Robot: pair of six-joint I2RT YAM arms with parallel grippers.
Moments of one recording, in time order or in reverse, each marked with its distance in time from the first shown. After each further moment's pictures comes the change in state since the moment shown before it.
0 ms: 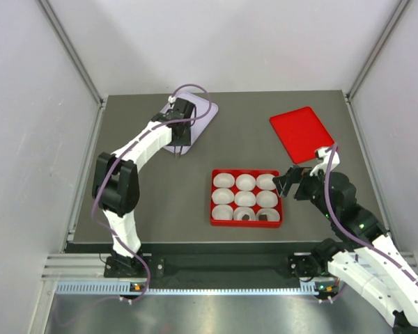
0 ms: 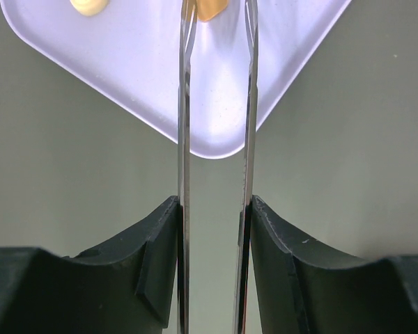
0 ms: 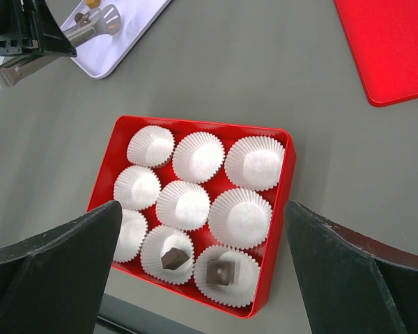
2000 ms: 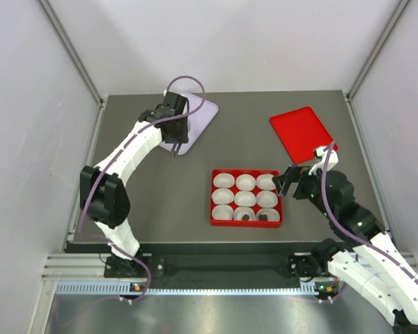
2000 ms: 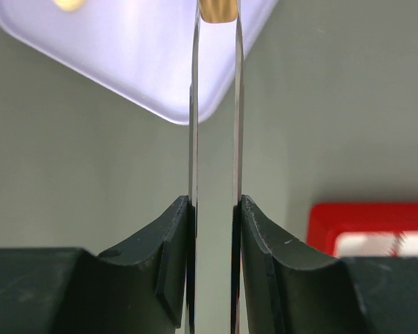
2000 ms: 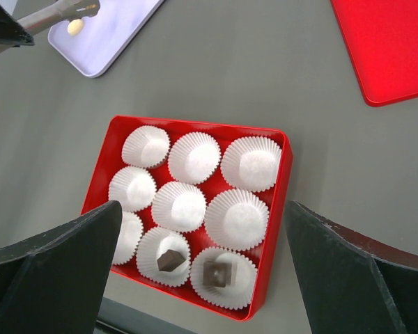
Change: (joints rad) left arm 0.007 -0.127 0.022 -0.093 0.121 0.009; right arm 0.000 0.023 0.000 0.009 0.009 -0.007
